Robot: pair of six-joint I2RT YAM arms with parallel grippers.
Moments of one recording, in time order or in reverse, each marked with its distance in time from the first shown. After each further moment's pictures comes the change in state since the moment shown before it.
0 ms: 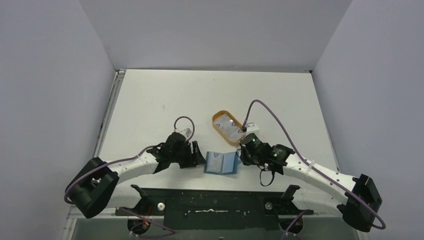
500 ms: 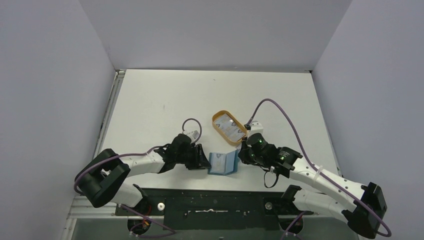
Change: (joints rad) left arm -0.049 0.135 0.009 0.172 0.088 -0.034; right arm -0.006 -0.126 -0.026 0.039 -0.042 0.040
